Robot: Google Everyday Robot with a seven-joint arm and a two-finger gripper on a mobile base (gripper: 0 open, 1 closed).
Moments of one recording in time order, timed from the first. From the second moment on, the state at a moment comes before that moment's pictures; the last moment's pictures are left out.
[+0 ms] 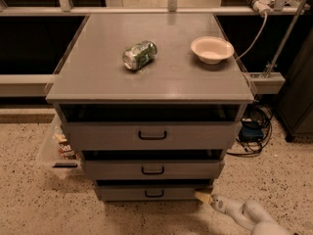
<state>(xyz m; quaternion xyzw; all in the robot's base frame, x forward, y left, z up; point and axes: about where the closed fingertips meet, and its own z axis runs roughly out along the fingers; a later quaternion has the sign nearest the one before) 0.575 -0.238 0.170 -0.02 0.80 0.50 0.34</state>
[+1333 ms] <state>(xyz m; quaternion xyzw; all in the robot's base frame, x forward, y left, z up) 0.486 -0.307 0.190 0.06 0.85 0.45 0.28</state>
